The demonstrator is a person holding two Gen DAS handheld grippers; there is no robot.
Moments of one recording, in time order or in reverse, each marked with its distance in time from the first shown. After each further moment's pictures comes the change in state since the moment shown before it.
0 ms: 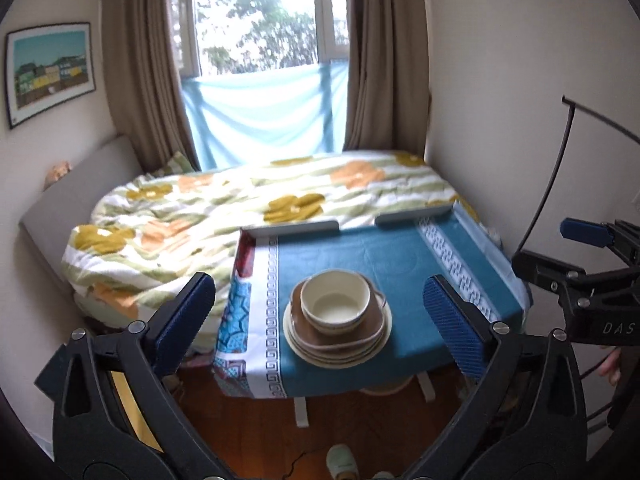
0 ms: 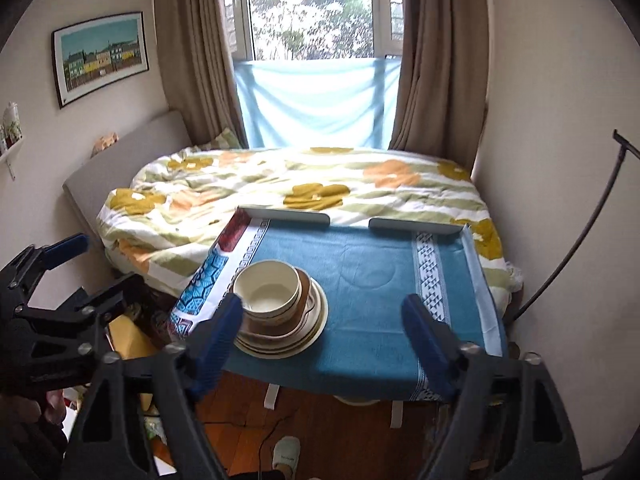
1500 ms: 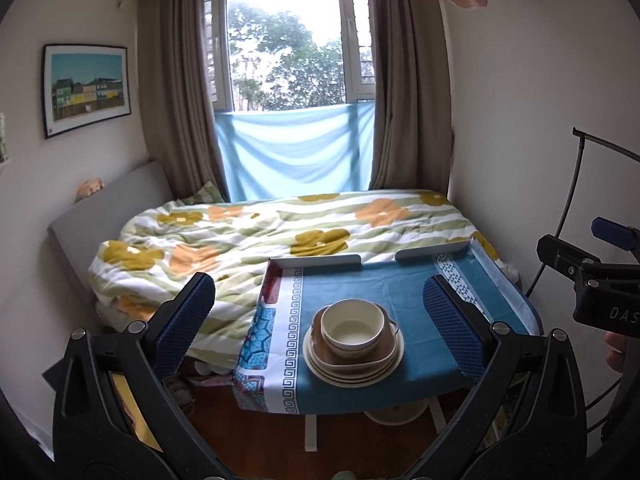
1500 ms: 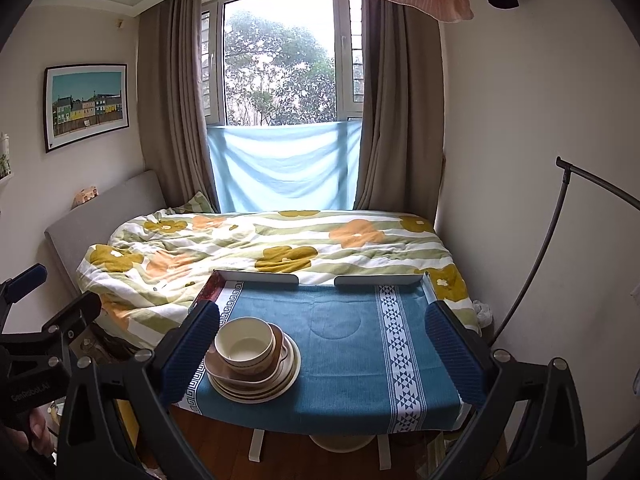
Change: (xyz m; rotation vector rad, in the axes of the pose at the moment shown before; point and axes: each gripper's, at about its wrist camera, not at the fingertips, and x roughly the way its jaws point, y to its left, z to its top) left arm -0.042 -0.007 0.001 -0.026 -0.098 0.103; right arm -0.037 -0.008 0.005 0.037 -0.183 -0.087
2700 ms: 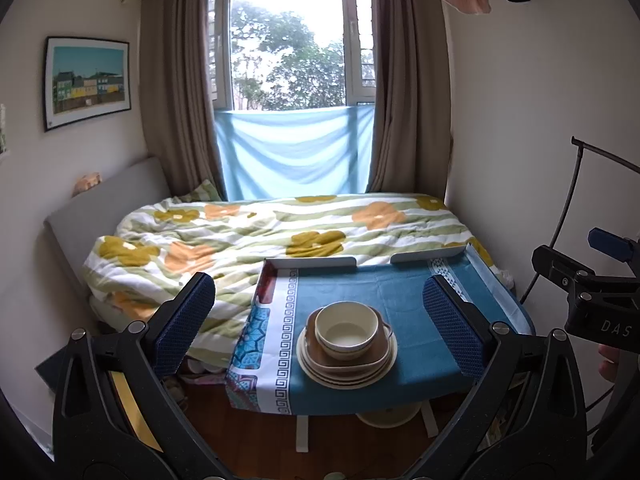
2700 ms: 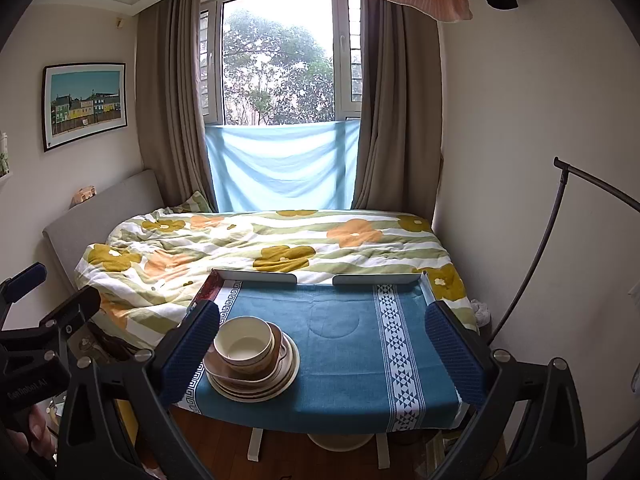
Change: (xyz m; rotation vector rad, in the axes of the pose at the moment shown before) left arm 0.003 -0.006 0.002 -0.026 -0.003 -0.005; right arm 0.004 -0.001 -0.002 0.000 0.002 -0.005
